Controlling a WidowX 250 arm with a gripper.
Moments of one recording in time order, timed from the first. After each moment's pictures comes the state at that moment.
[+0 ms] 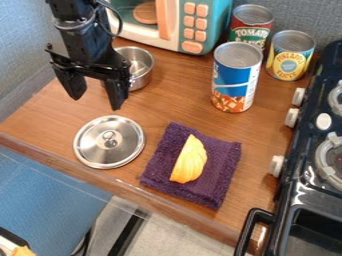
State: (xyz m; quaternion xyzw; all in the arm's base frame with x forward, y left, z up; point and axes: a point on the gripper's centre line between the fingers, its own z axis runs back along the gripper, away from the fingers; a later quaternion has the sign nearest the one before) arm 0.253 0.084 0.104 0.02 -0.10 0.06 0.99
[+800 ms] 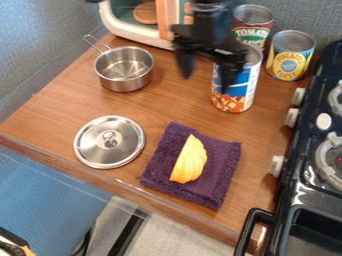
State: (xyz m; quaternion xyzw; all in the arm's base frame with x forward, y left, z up) arm 0.355 -0.039 0.103 0.00 -0.10 -0.06 0.99
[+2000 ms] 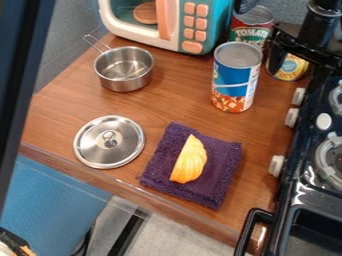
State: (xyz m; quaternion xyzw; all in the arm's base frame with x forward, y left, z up) arm 0.427 -0.119 0.085 0.05 -0.09 -0.09 0.99
